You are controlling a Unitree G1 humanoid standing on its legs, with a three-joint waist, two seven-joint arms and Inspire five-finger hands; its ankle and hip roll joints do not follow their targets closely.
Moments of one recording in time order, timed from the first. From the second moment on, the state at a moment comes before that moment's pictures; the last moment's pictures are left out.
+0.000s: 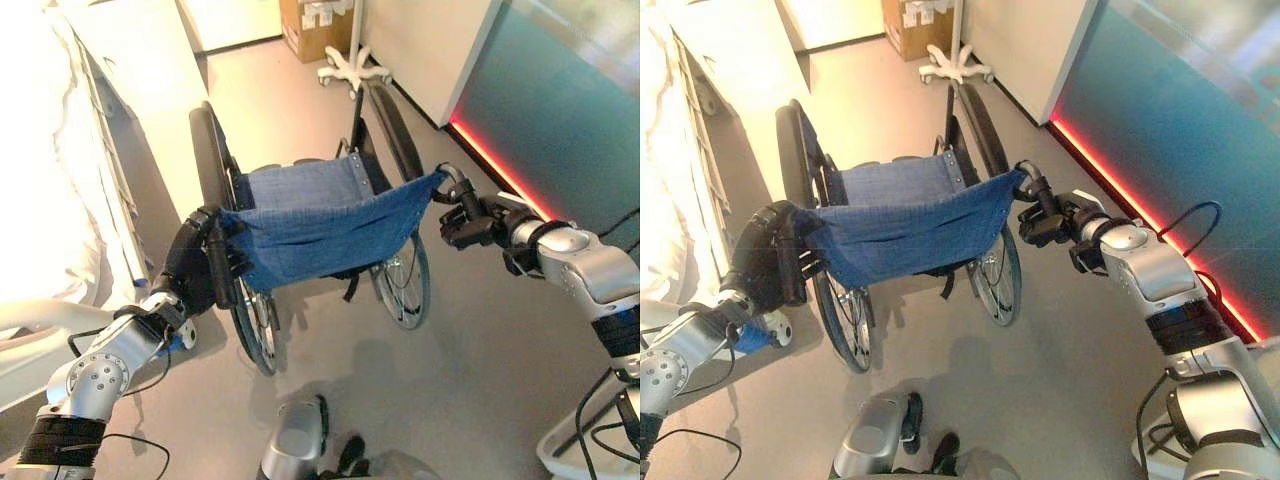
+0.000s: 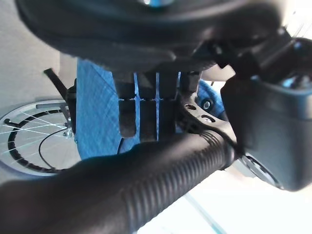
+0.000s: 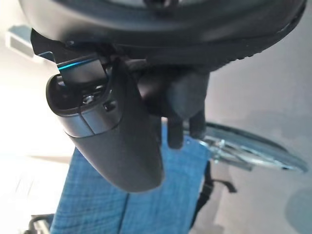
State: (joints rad) left arm -0.08 0.82 0.09 0.04 -1.33 0.40 -0.02; right arm -0.70 -0.87 0.31 0.15 0.49 0.69 0.11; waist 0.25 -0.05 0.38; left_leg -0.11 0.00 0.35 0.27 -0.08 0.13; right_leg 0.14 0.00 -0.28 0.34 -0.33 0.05
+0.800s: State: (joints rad) left arm -0.19 0.88 0.08 0.10 -1.37 0.43 -0.01; right arm -0.71 -0.90 0.25 0.10 0.54 0.68 0.12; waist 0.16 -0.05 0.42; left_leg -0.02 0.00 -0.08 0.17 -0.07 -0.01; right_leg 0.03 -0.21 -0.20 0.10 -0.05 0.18
